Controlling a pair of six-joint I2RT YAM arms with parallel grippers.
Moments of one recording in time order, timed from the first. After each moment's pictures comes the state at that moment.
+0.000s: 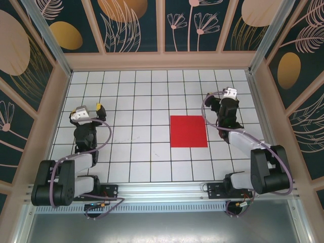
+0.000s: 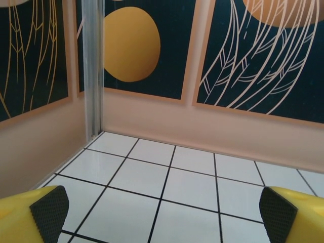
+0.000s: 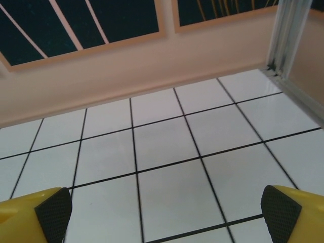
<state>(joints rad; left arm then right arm) -0.01 1.21 0.19 1.11 -0.20 -0.15 0.21 1.33 0.61 0.41 0.25 0.26</state>
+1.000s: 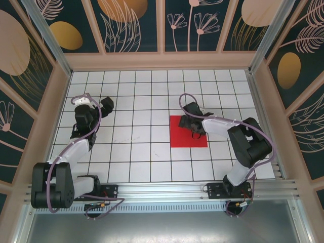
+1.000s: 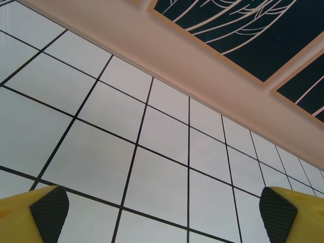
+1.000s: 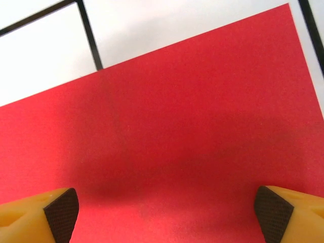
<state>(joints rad) -0.01 1.21 0.50 0.41 0.08 -0.56 0.55 1.69 0.89 -0.32 0.19 0.79</state>
